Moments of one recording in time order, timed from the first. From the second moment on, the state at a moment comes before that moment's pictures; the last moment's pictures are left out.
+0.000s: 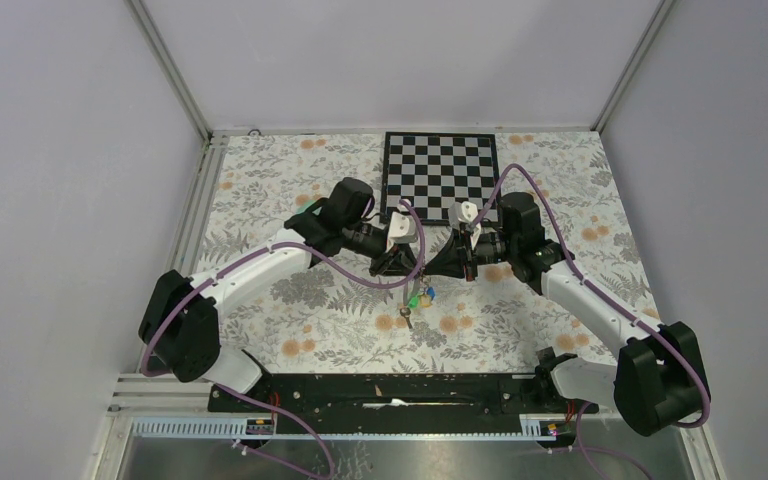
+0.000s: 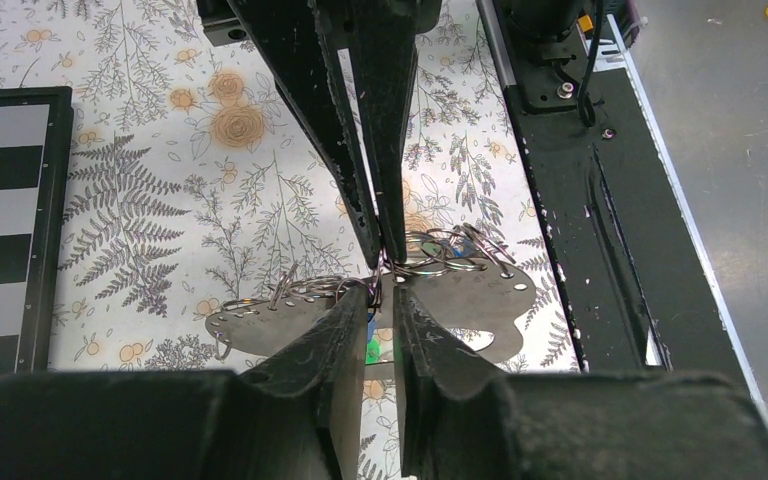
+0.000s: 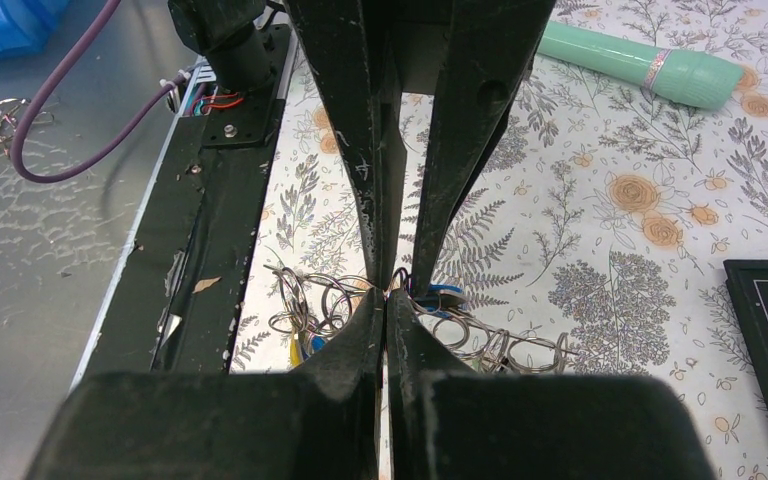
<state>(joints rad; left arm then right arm) -0.69 1.48 1.11 -0.32 0.96 0.53 0.40 1.21 0.73 -0.01 -1.20 -0.35</state>
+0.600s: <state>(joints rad) -0.70 1.50 1.11 -0.30 0.95 0.51 0.39 1.21 0.72 -0.01 -1.19 -0.35</state>
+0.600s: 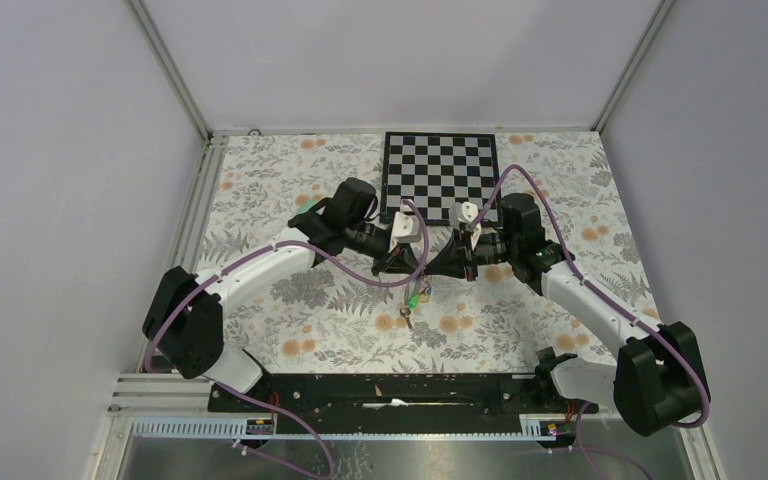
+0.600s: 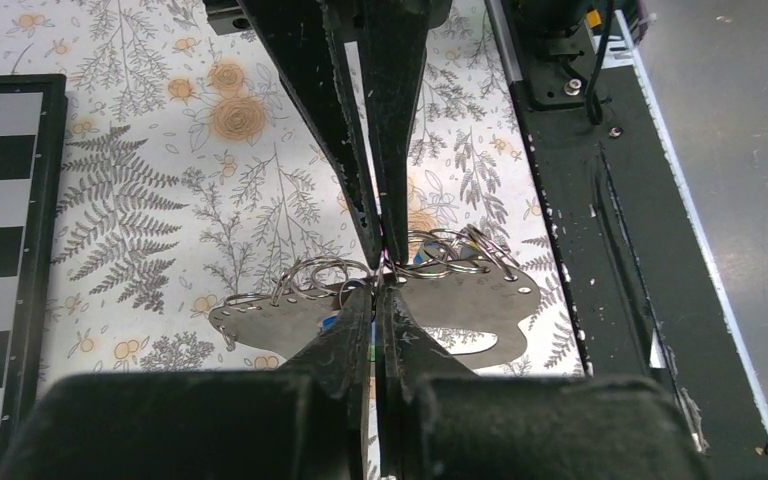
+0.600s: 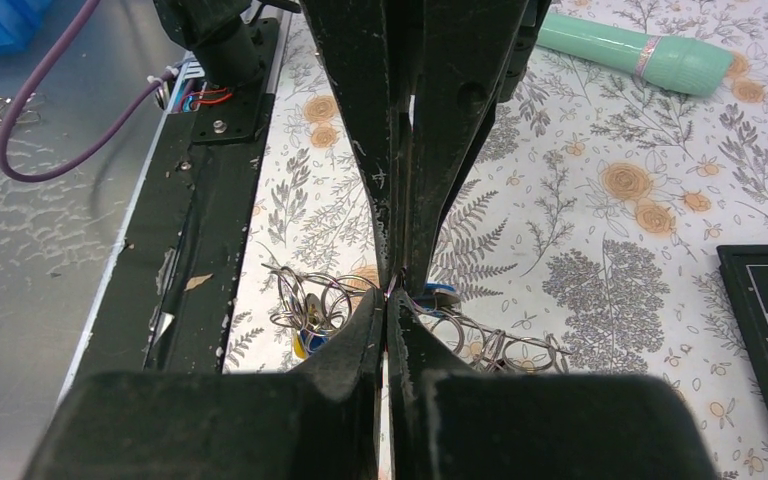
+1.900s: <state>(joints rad) -0.83 1.57 1.61 -1.05 0.31 0.68 0.35 1.18 0.72 0.15 -1.14 -0.17</state>
